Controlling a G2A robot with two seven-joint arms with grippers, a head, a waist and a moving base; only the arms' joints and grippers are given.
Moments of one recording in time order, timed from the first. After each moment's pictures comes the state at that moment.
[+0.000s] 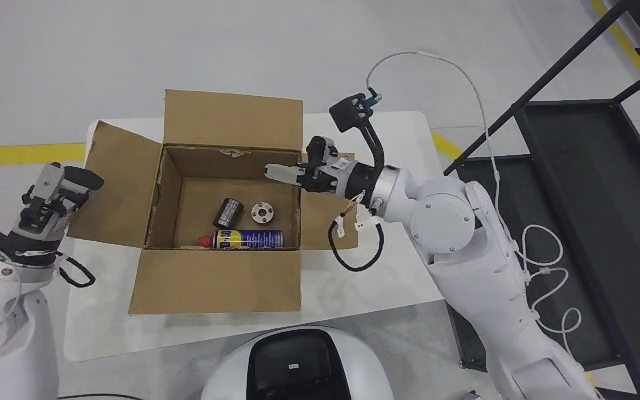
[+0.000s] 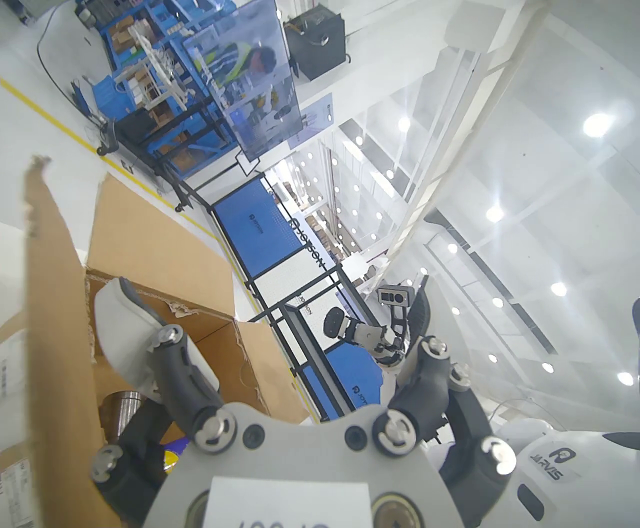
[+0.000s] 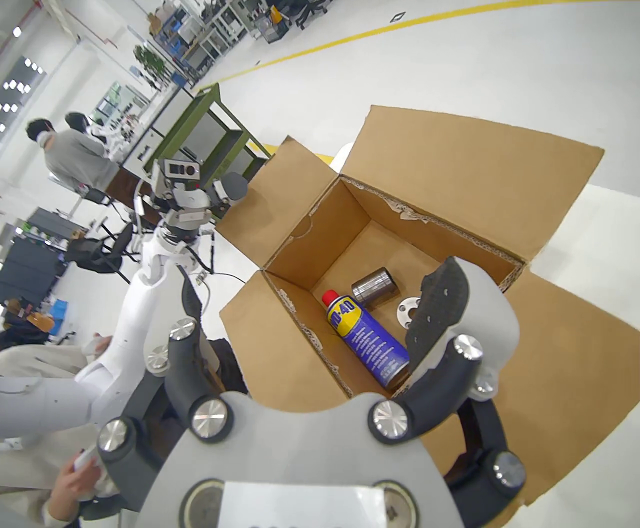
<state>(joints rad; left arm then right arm) 1.54 -1.15 -1.95 -1.79 -0.34 -0.46 -0.69 -1.04 -1.22 1.16 -2.01 -0.42 0.06 0.81</state>
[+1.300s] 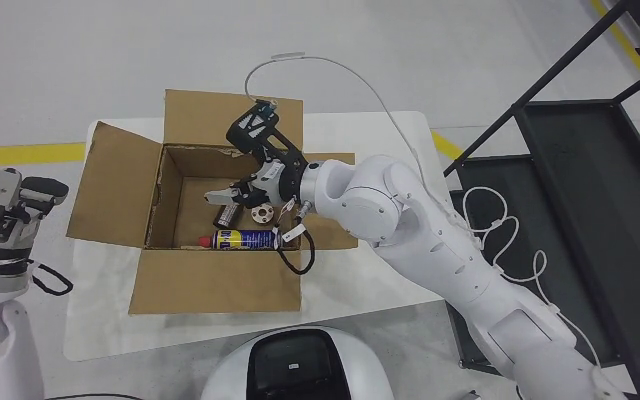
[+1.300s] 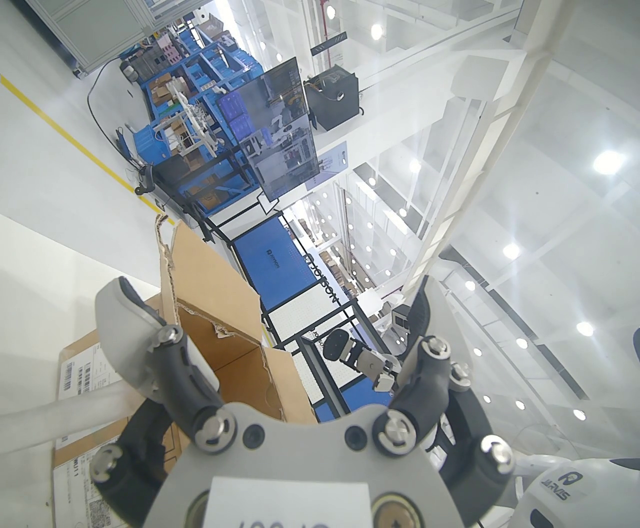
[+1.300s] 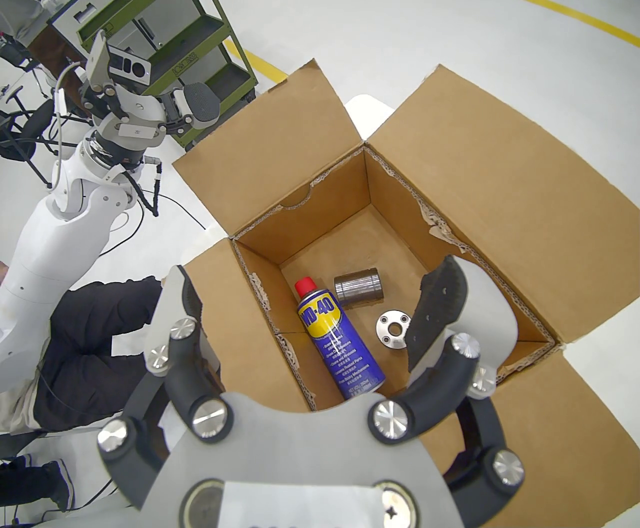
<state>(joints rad) 1.55 -1.15 -2.01 -1.73 -0.33 -0.48 -0.65 -0.75 -1.28 0.83 -1.83 -0.60 0.03 0.88</state>
